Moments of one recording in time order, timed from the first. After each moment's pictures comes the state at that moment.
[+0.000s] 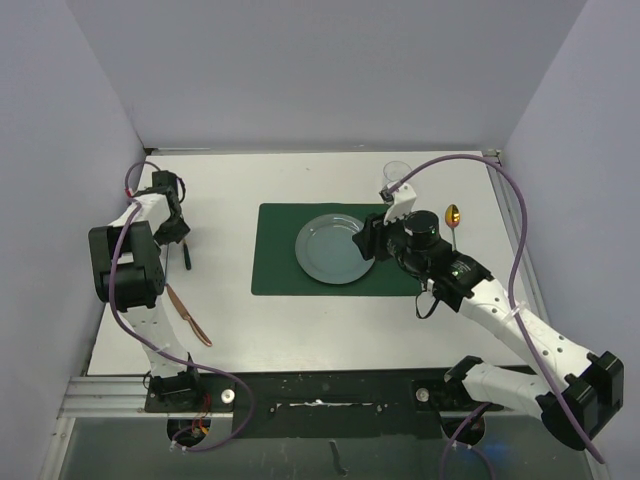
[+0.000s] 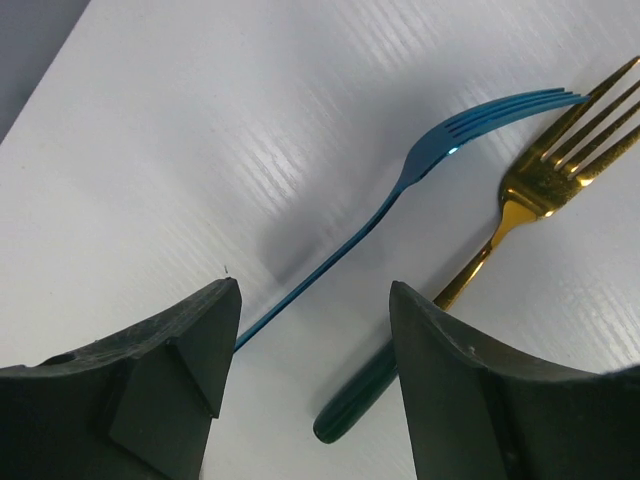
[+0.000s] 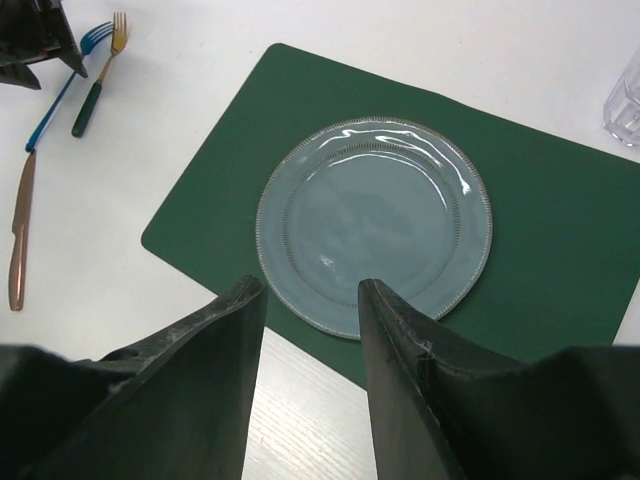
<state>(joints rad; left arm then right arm) 0.14 1.96 1.38 -0.67 -0.48 -0.60 0.64 1.06 0.91 -0.21 0.02 0.24</state>
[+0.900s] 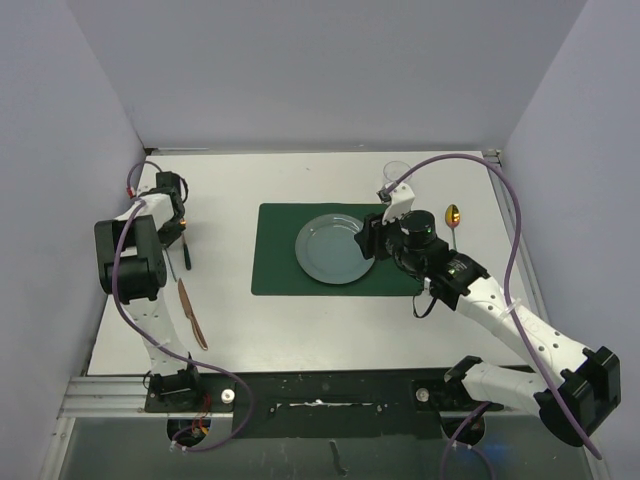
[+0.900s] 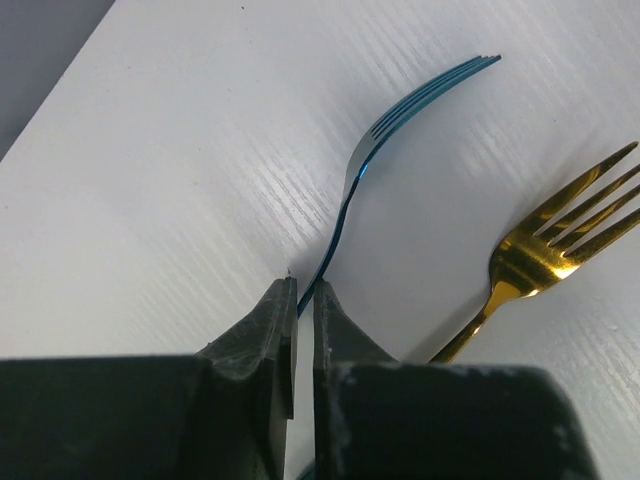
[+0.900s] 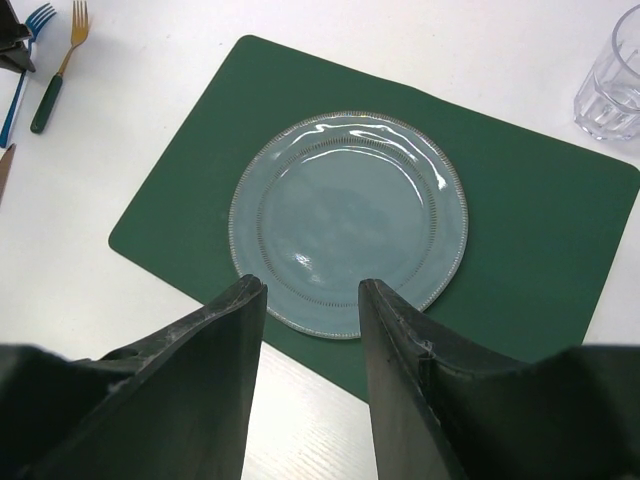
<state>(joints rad) 0.14 2.04 1.40 -0.60 -0.55 -0.62 0.64 1.09 0.90 -0.21 0.07 0.20</state>
